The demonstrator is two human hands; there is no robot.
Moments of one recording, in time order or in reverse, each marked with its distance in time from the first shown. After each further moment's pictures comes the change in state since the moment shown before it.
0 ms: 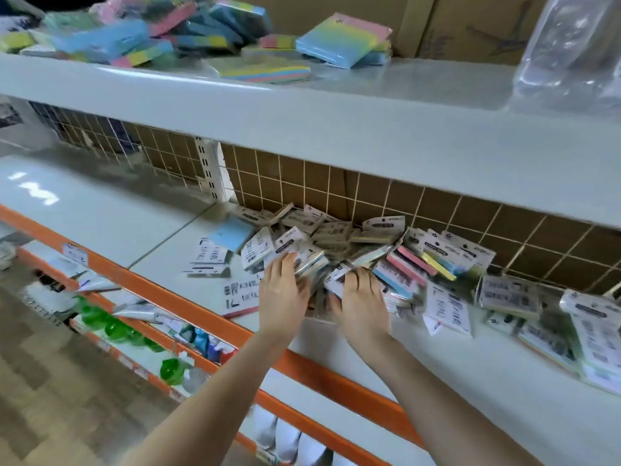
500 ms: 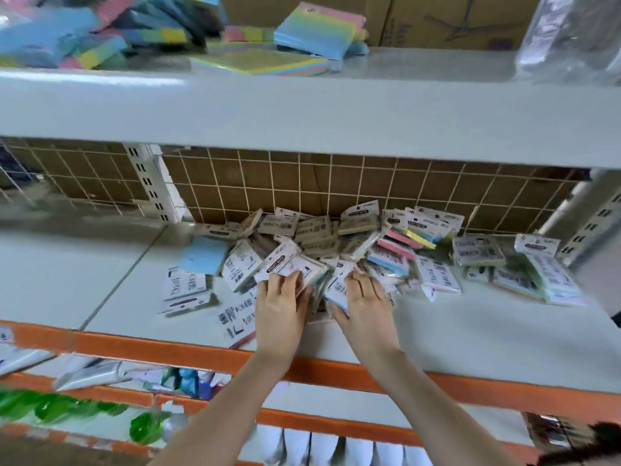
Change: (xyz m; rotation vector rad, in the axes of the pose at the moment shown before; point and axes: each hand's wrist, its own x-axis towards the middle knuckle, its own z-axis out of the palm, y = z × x) left_hand 0.011 -0.046 -0.001 0.014 -0.006 0.365; right_hand -0.026 -0.036 0.007 -0.017 0.168 0.213
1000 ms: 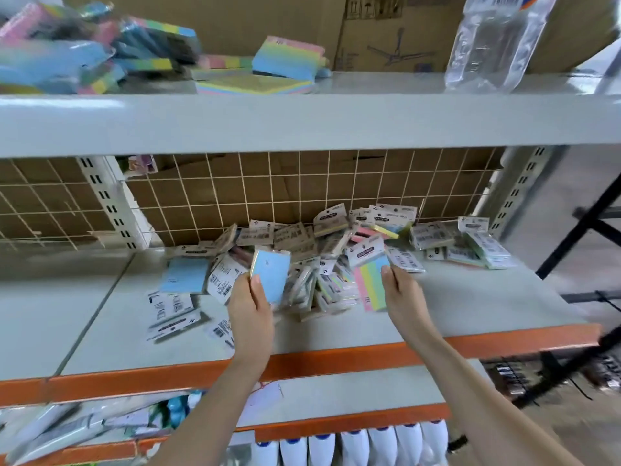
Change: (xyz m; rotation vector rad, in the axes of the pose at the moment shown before) left_hand 0.004 -0.016 -0.044 -0.609 0.067 -0.250; right_hand -0.030 0.020 -0.057 0.541 0.186 0.486
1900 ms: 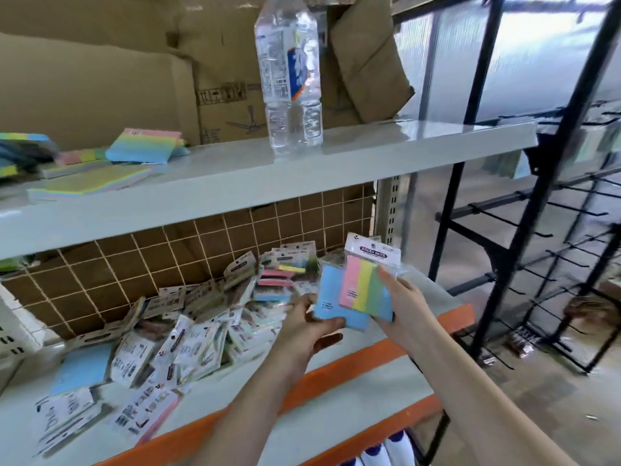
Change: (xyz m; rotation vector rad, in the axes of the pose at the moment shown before) left_hand -0.073 0.161 0.086 -0.650 -0.987 -0.456; right_hand -0.017 0.015 -0.151 1.177 0.146 0.446
